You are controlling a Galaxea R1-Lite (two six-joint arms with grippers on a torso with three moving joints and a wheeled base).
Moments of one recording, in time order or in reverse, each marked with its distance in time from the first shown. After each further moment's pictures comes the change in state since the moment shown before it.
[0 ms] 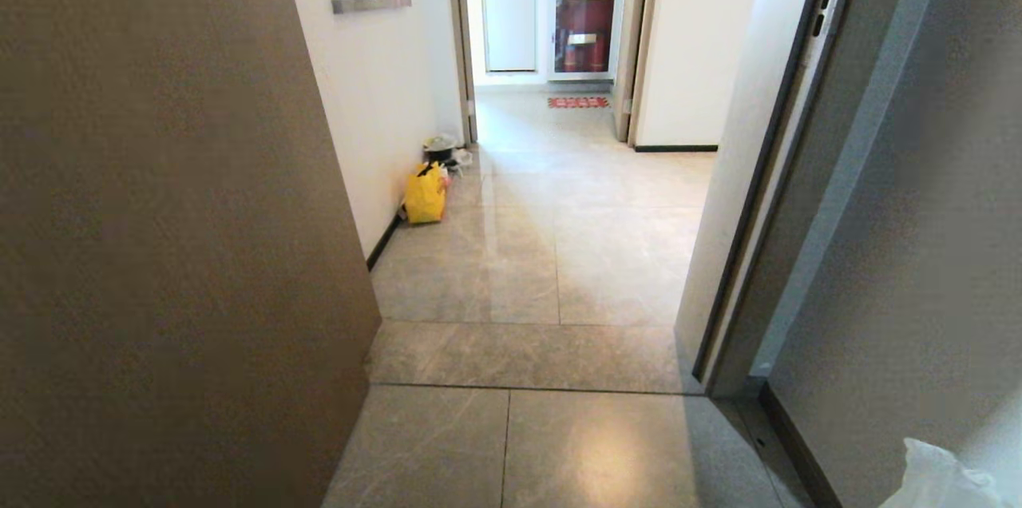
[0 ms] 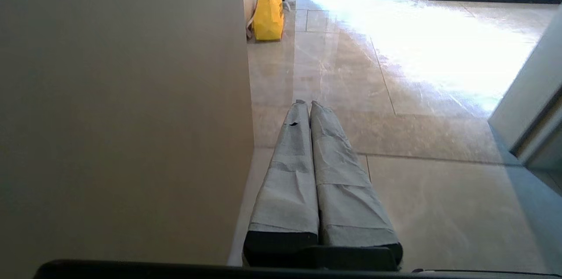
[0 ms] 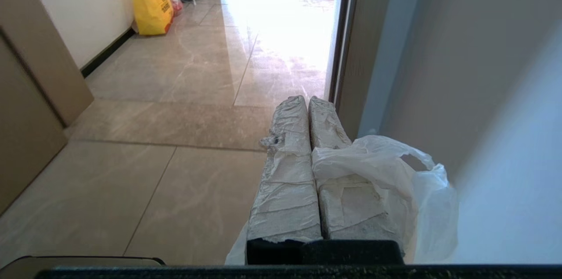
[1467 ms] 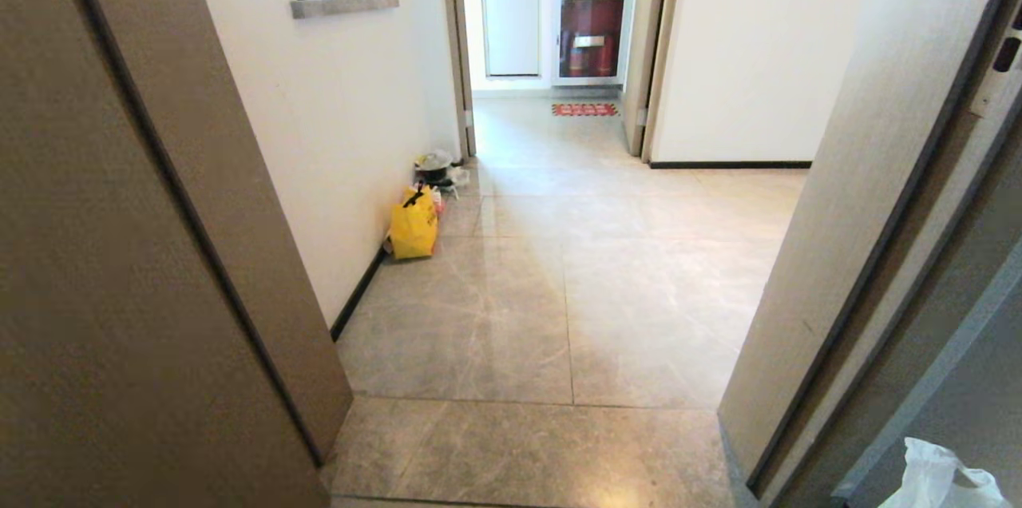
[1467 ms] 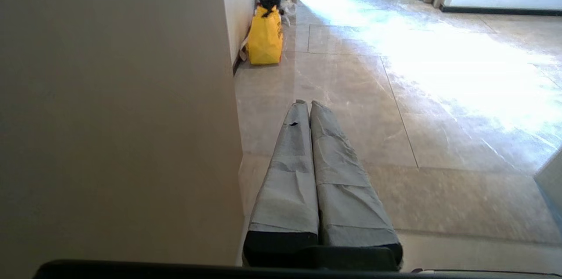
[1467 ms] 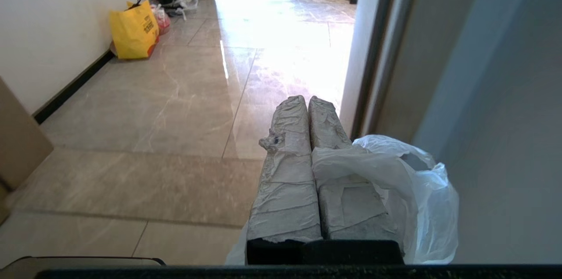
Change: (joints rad) left arm 0.000 0.000 0.000 -0.001 0.000 0.000; right arm 0.000 0.000 0.000 0.000 0.000 0.000
